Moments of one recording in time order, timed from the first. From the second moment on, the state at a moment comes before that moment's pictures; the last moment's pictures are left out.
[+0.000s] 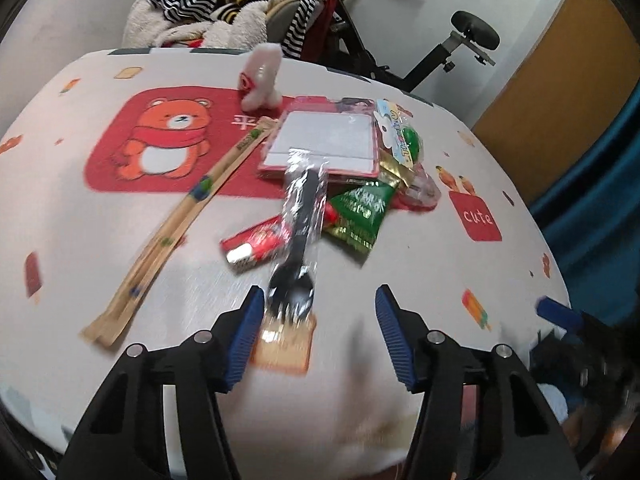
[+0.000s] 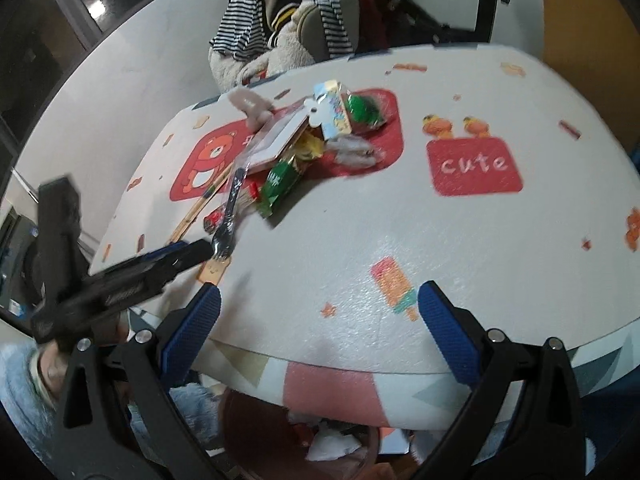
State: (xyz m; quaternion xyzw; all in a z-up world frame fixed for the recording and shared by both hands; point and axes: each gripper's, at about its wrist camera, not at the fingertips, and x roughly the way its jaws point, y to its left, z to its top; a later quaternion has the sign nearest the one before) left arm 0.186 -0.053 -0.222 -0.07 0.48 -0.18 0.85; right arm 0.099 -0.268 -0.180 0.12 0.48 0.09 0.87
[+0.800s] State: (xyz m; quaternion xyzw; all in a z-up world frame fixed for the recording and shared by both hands) left arm 0.217 -0.063 -0.238 -0.02 0.49 -0.16 0.86; right arm 0.092 -0.268 -0.190 0.14 0.49 0.12 0.85
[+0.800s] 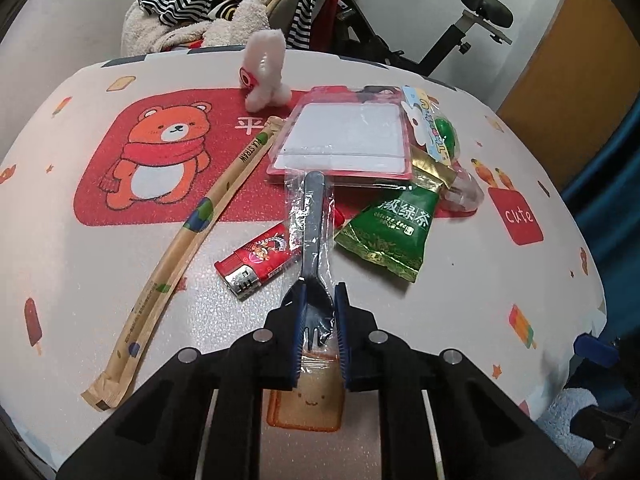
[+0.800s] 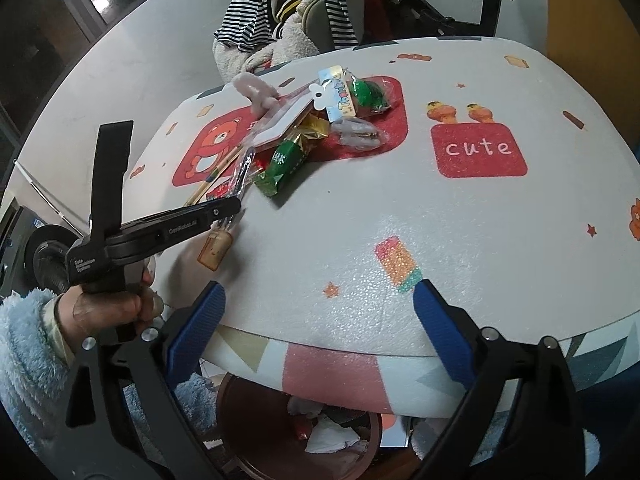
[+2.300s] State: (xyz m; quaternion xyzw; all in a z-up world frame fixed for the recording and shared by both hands) left arm 0.102 0.049 -0.156 -0.16 0.41 -0.17 0.88; right arm 0.235 -0.242 -0.226 0.29 0.49 0.10 0.82
